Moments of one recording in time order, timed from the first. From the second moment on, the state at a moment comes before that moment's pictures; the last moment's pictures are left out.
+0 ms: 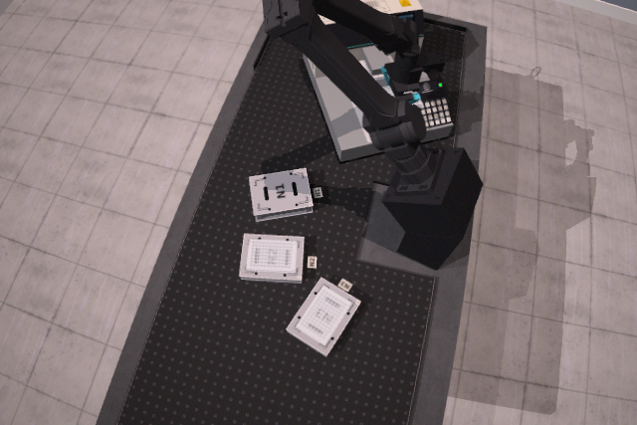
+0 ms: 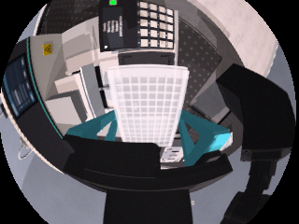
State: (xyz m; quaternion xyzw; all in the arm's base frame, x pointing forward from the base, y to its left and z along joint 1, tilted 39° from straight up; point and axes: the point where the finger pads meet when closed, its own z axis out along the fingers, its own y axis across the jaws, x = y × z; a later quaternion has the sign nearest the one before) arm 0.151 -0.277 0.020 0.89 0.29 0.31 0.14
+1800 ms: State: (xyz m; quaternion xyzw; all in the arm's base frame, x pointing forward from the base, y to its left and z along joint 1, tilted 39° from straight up) arm 0.248 -0.208 0.081 0.64 0.69 0.20 0.27
